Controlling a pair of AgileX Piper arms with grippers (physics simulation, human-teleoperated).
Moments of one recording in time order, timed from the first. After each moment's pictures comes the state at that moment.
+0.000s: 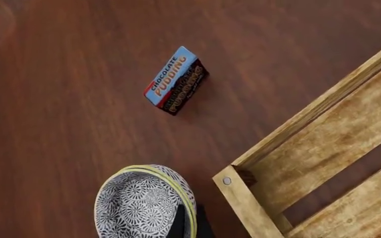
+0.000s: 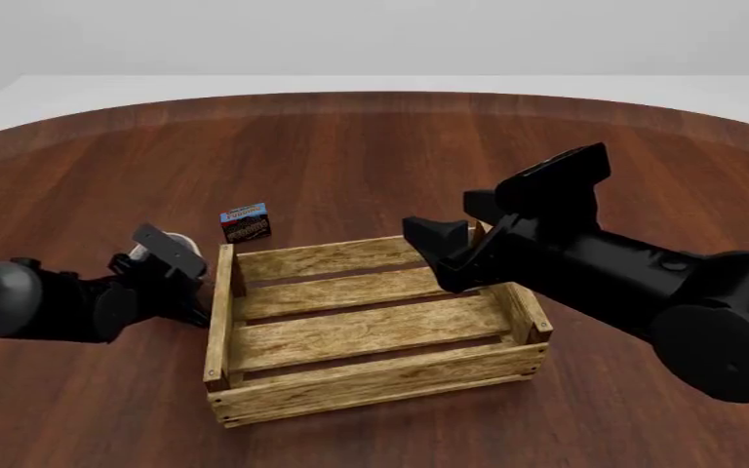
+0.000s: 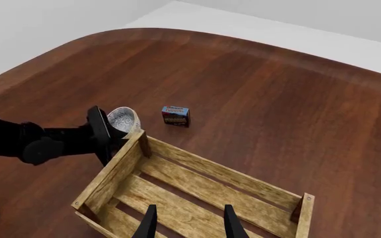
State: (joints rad) left arm -0.08 1.77 -0.68 -0.28 0.50; right arm 0.68 1.17 -0.72 -0.08 0.08
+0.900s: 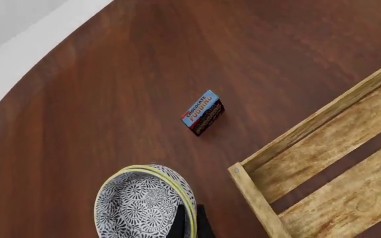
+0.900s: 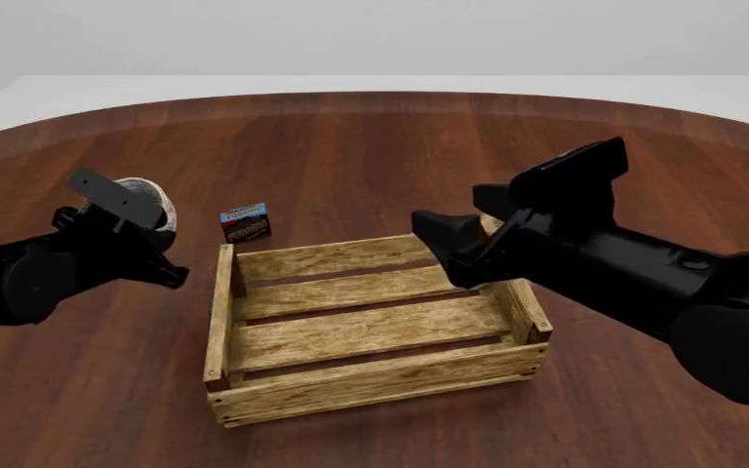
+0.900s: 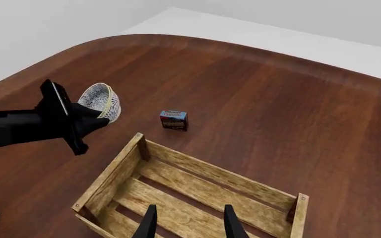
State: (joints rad) left arm -0.11 1.37 -0.68 -0.03 0.46; right arm 0.67 1.13 -0.72 -0.06 0.08
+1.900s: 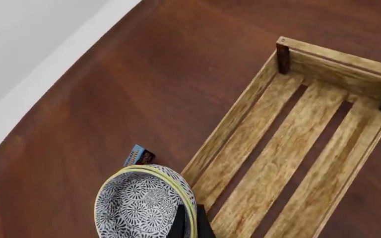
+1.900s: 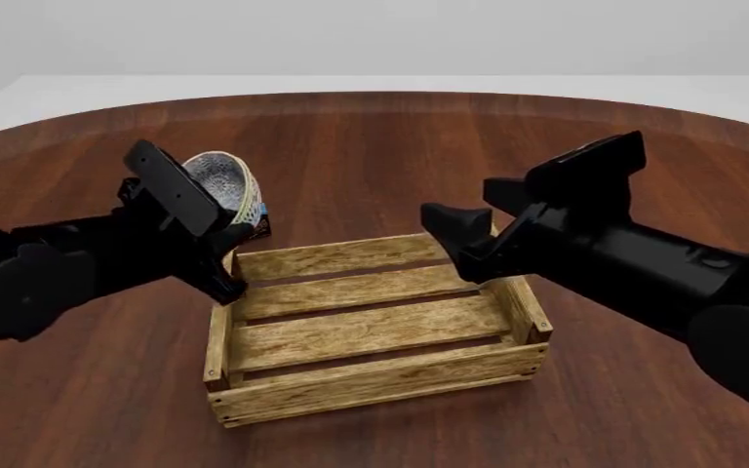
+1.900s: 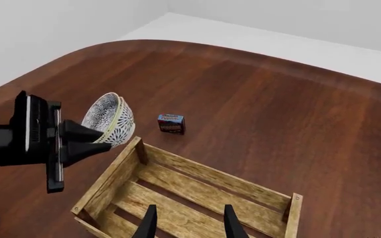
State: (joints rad) left arm -0.45 1.18 -0.76 0.18 0.47; right arm 0.65 1.10 -0.72 -0.05 0.08
